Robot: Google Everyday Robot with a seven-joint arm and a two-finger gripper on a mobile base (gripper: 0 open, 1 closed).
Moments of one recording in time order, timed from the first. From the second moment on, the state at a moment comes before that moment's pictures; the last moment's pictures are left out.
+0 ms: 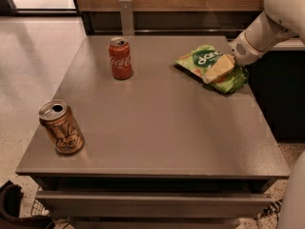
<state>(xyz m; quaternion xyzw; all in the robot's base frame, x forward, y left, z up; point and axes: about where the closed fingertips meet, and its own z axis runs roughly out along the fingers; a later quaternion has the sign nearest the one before) 0.675 -0.239 0.823 -0.29 0.93 0.11 0.20</state>
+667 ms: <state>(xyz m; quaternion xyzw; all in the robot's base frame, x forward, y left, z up) 0.676 -0.236 0.819 -0.29 0.93 0.11 0.20</state>
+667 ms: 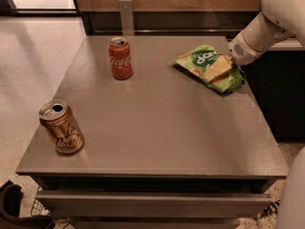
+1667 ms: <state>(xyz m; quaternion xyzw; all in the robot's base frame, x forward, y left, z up) 0.676 -0.236 0.820 -0.29 0.93 0.11 0.20</state>
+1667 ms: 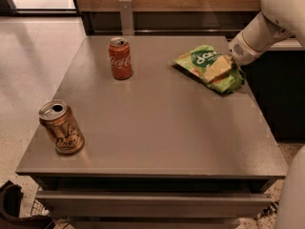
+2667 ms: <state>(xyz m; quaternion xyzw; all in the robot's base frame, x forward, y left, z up) 0.649 -0.247 0.880 -0.29 0.93 0.07 0.22</state>
